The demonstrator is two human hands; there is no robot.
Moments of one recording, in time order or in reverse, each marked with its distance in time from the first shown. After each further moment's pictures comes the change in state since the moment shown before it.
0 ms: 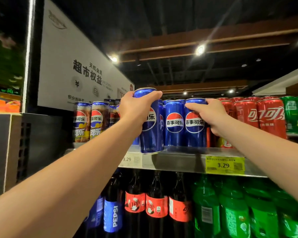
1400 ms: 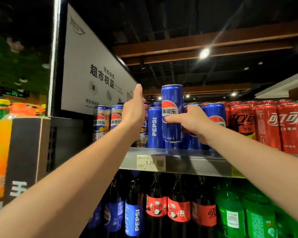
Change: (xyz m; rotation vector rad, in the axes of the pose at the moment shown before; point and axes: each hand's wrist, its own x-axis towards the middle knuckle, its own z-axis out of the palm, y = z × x) left_hand 0.031 -0.004 -0.055 -0.049 -0.087 -0.048; right_hand -0.053 -0.038 0.089 -0.119 -0.271 0.014
